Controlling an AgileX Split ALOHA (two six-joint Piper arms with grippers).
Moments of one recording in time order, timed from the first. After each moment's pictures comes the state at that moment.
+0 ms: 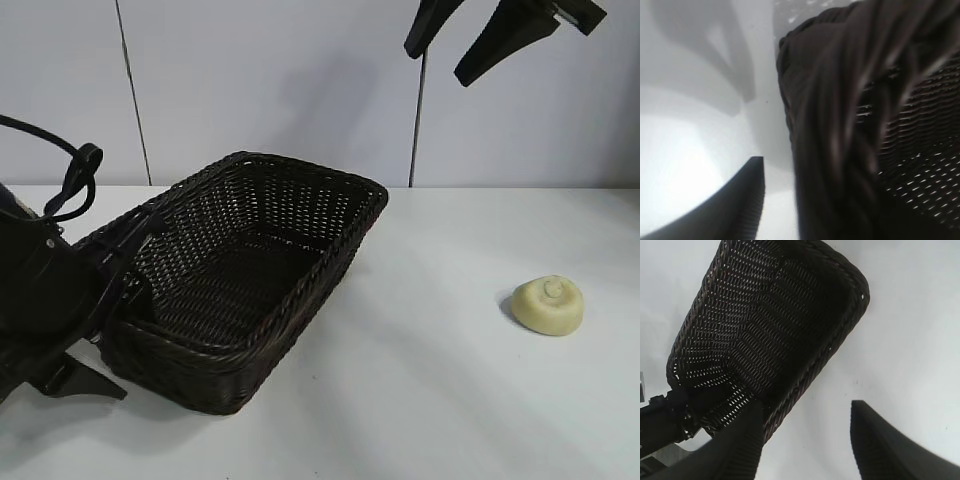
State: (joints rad) left arm -0.52 1.70 -0.69 -0.48 0.21 -0.94; right arm 0.20 1.82 -1.75 0.43 1.24 -0.03
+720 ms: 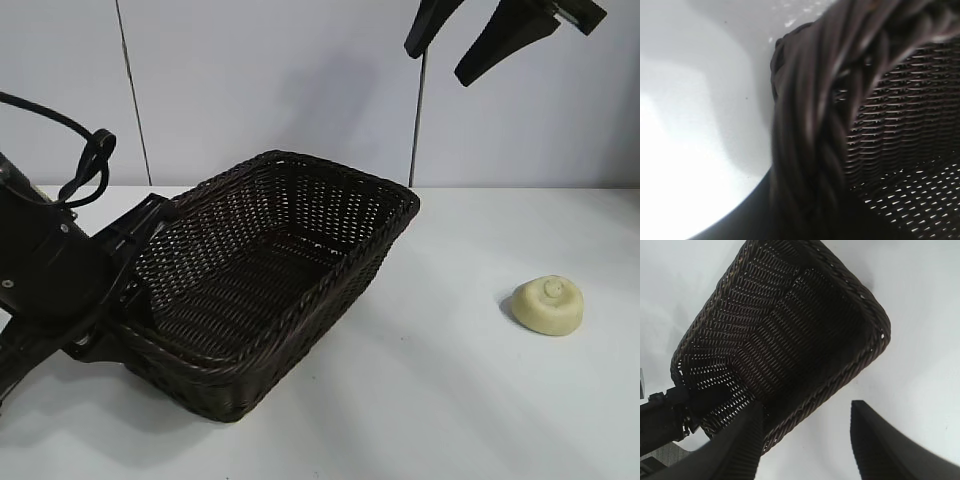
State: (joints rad) left arm -0.52 1.70 -0.73 -0.47 0.24 -0.93; right arm 0.20 1.82 -1.75 0.43 1.24 -0.03
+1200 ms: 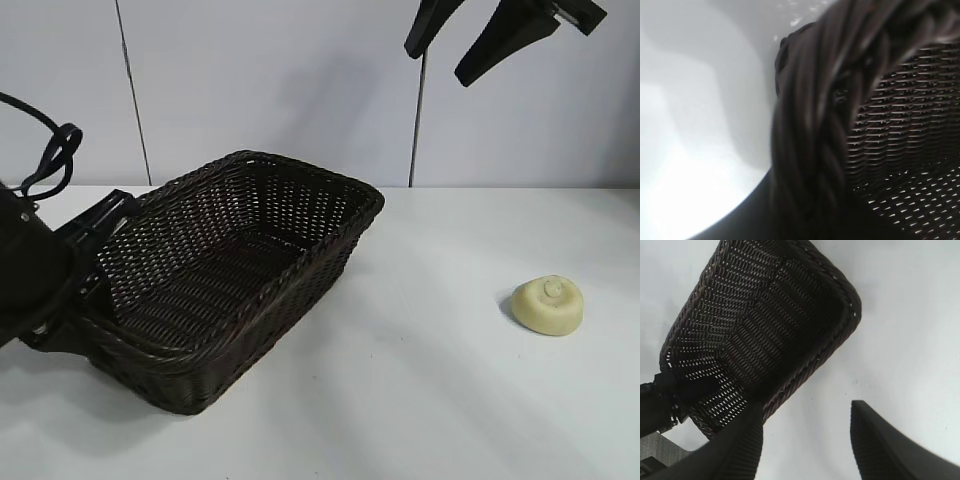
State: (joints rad) left arm -0.37 1.69 -0.77 -0.47 0.40 -0.78; right arm 0.20 1.82 -1.75 0.43 1.24 -0.03
